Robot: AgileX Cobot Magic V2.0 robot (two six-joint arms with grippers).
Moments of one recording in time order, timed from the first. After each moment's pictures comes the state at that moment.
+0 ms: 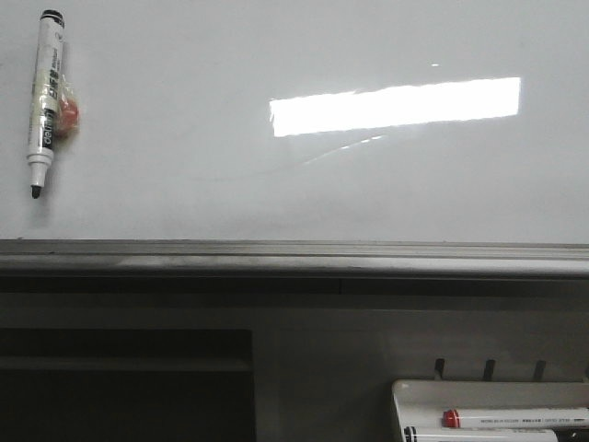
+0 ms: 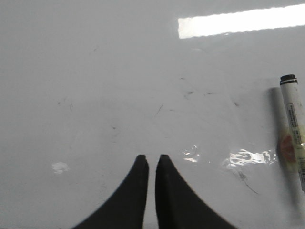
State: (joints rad) left arm 0.00 0.40 -0.41 0.00 0.31 0.04; right arm -0.10 0.40 -0.45 0.01 0.77 0.22
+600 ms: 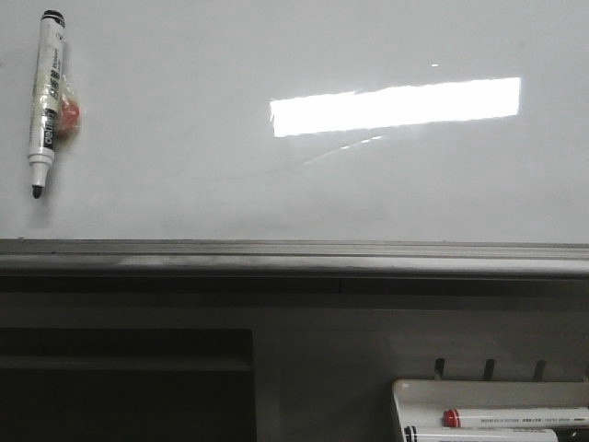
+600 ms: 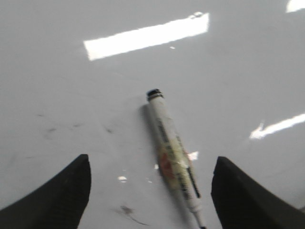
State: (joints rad) left arm -0.38 0.65 -0.36 0.02 -0.05 0.05; right arm -0.10 0.40 -0.45 0.04 0.82 0.20
